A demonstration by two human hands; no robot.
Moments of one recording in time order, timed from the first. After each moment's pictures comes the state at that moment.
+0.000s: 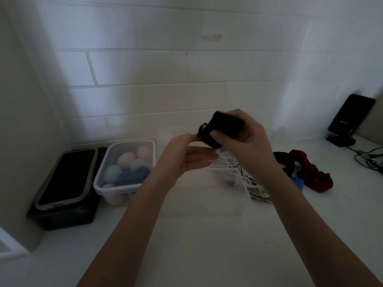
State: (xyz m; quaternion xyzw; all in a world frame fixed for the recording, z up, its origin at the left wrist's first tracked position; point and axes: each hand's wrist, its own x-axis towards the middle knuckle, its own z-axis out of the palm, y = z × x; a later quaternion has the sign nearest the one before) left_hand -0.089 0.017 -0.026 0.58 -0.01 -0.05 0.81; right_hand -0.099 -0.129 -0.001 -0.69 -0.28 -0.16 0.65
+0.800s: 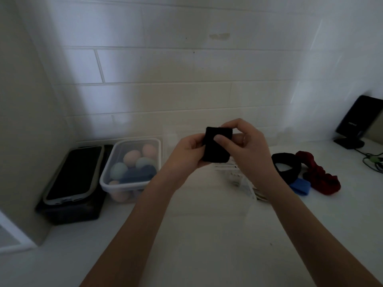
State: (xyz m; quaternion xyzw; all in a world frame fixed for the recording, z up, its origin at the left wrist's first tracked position) left_hand -0.088 0.015 -0.041 0.63 -0.13 0.00 0.76; right_hand -0.088 -0.124 -0.021 -0.76 -0.23 -0.18 0.58
